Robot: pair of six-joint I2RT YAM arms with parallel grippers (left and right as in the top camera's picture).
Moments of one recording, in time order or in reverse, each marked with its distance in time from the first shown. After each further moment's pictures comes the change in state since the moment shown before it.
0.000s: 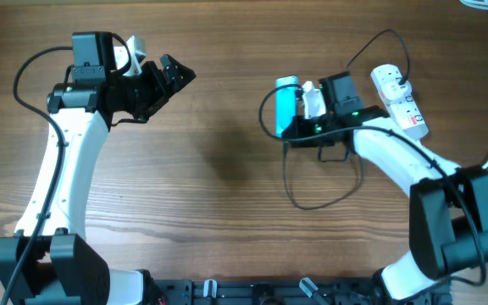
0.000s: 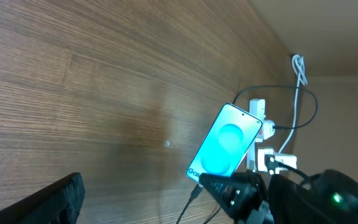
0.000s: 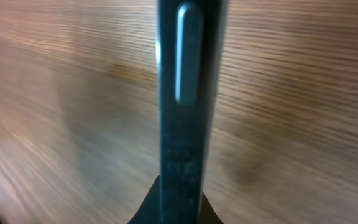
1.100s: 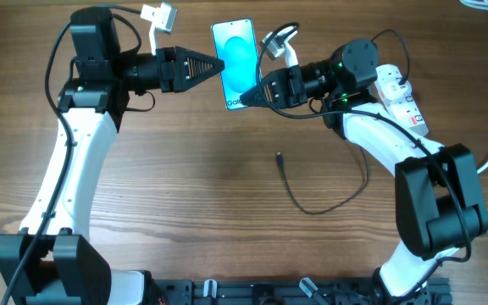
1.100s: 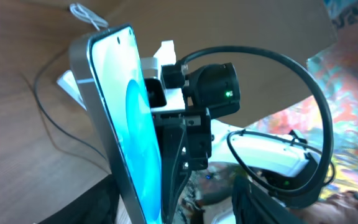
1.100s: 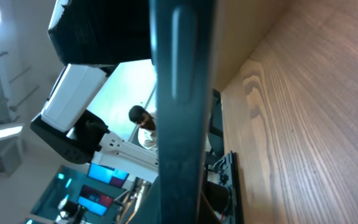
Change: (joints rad) left arm -0.054 0.000 -0.005 0.491 0.780 0.055; right arm 0.029 0.113 0.126 1.461 -1.057 1.207
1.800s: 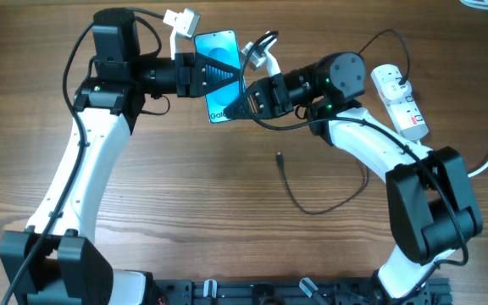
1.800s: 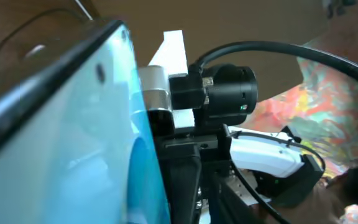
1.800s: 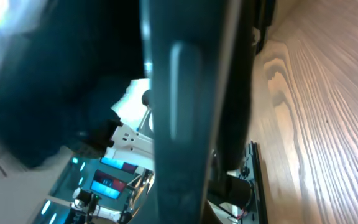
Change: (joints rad) left arm -0.078 0.002 -0.001 -0.019 0.006 -0.037; right arm 0.090 -0.008 0.000 0.171 0.011 0.196
